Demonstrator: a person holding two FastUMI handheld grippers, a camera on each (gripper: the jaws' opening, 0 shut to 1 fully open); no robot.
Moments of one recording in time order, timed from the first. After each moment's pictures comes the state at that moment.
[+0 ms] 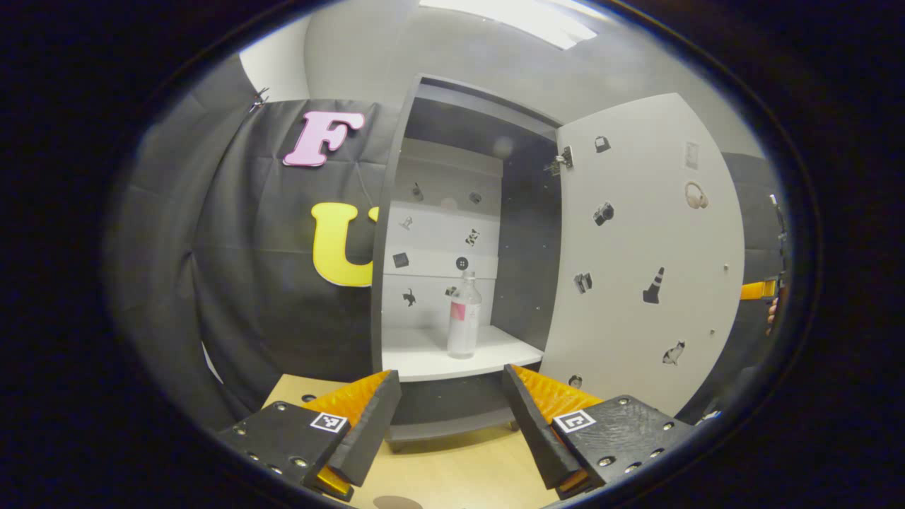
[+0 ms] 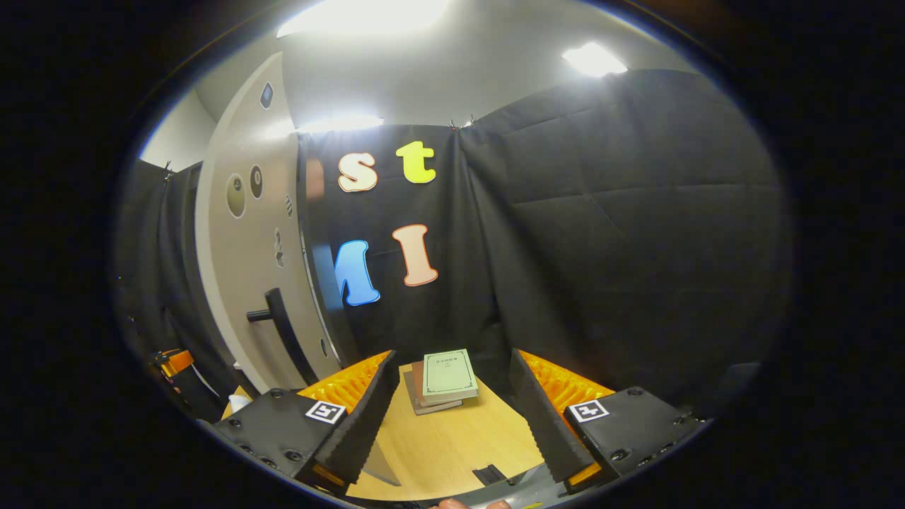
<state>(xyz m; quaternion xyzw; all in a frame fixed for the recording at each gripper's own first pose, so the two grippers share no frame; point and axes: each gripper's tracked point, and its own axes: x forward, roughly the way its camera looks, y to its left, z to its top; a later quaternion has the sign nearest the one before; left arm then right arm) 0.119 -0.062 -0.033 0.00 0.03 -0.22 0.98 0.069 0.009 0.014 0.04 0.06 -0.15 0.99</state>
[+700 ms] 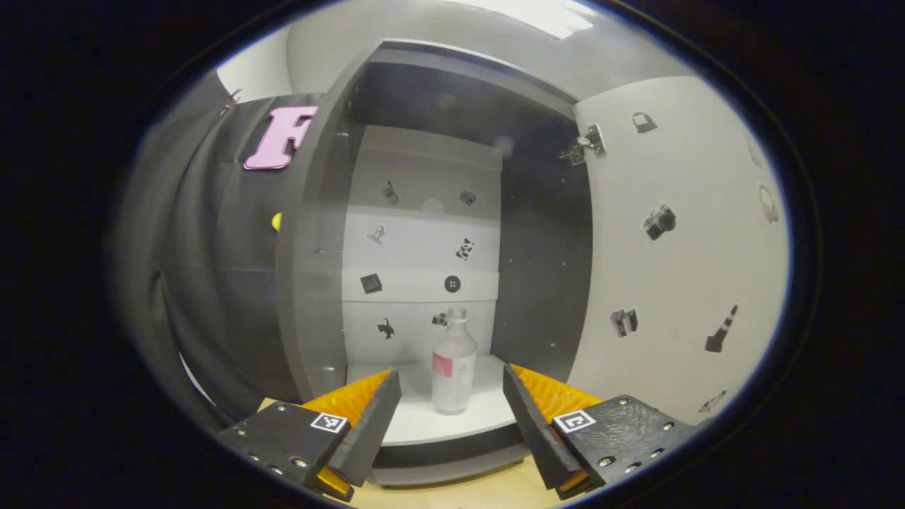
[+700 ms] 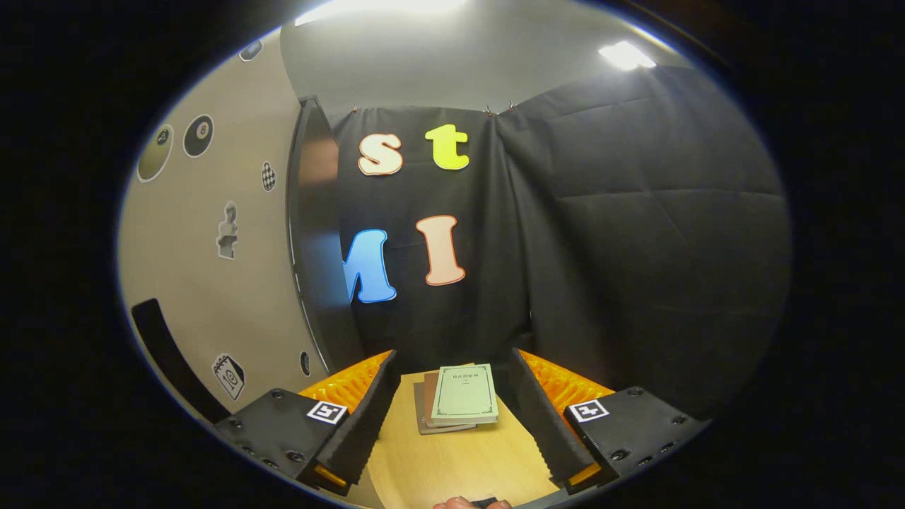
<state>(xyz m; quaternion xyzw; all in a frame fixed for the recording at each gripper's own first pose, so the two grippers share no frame) 0.268 -0.158 -0.010 0.01 0.03 -0.22 0.97 0.196 -0.010 -0.003 0.01 0.07 -0.09 0.99</state>
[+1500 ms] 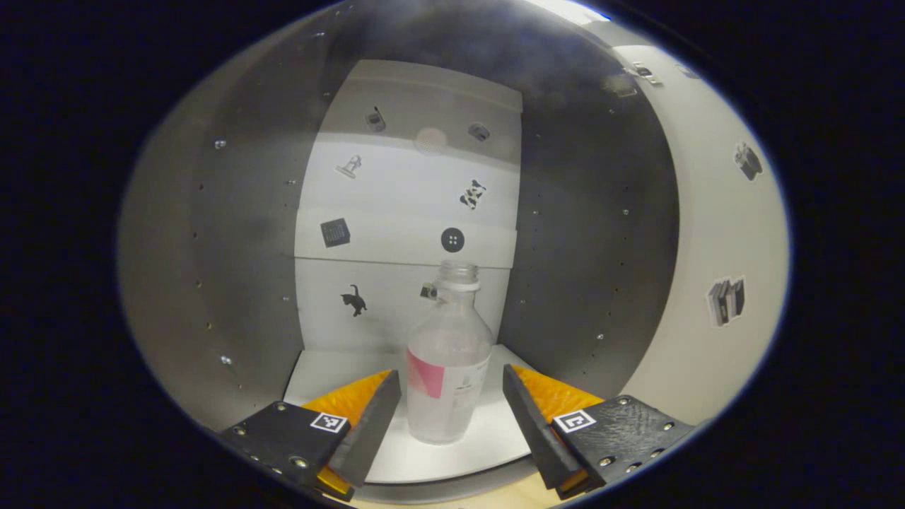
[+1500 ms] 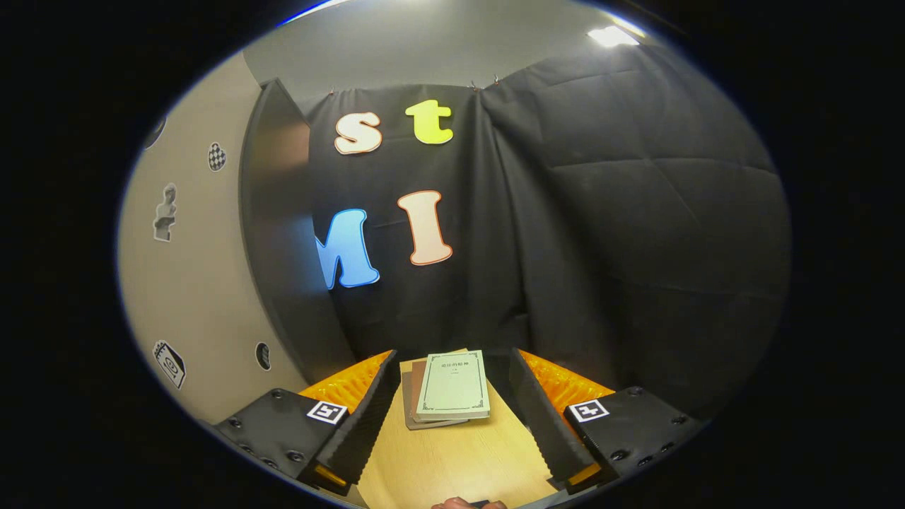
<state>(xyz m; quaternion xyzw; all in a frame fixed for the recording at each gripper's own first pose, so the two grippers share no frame) 0.382 -0.219 -0.088 -0.01 0.09 -0.23 0.97 0.234 -0.055 -0.040 0.04 0.11 -0.10 0.99</state>
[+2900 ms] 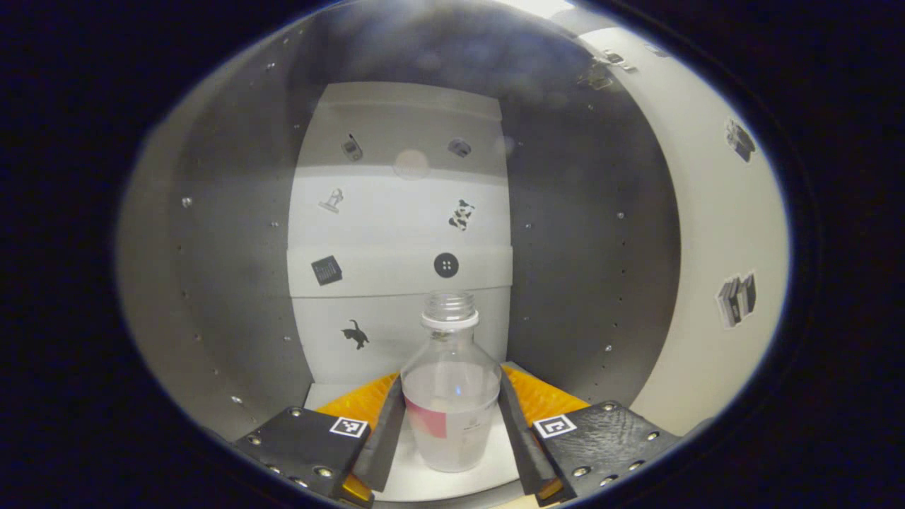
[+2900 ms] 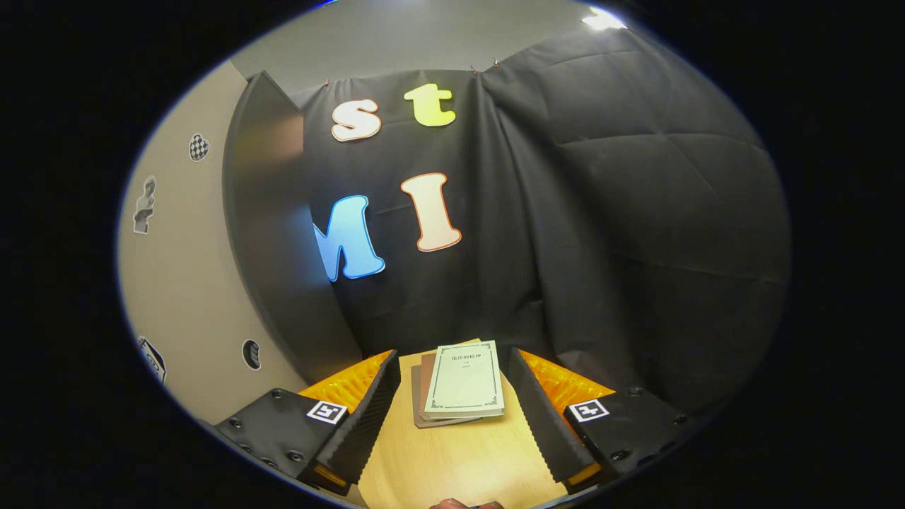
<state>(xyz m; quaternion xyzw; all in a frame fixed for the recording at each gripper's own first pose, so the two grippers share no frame) 0.386 -0.222 -0.055 0.04 0.03 -0.21 0.98 0.270 -0.062 -0.068 0.05 0.13 -0.07 0.99</state>
